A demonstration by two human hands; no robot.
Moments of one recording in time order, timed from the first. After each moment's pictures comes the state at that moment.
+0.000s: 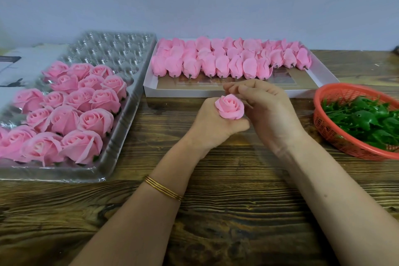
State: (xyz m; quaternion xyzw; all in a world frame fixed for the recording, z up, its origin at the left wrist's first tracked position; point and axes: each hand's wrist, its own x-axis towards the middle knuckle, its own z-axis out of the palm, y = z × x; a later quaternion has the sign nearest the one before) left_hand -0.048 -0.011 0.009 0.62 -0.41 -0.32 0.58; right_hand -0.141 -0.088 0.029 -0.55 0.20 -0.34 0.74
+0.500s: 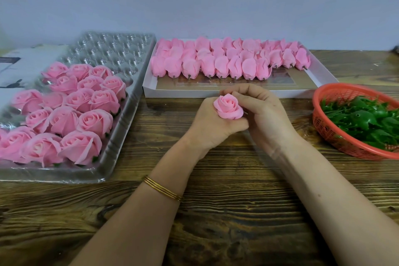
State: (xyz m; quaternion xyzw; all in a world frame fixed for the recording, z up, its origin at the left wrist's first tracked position) left_hand -0.049 -0.012 0.010 0.62 -0.40 -0.32 0.59; right_hand -0.137 -0.086 0.020 -0.55 0.24 -0.31 0.73
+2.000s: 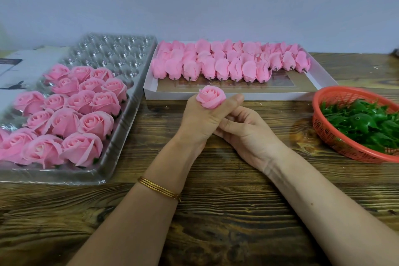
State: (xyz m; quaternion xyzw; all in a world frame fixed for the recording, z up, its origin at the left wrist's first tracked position) left_hand -0.040 -0.011 0.014 0.55 -0.29 -0.35 0.70; right_hand -0.130 -0.070 -0.003 -0.48 0.16 -0.22 0.83
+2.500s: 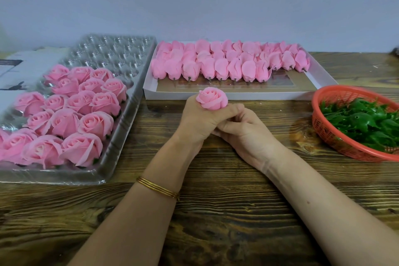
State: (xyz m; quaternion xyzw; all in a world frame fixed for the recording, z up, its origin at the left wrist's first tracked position) left_hand -0.033 -0.009 0.010 0.58 -0.30 -0.35 0.67; right_hand -0.128 -0.069 -0.005 -0.52 0.16 -0.23 0.81
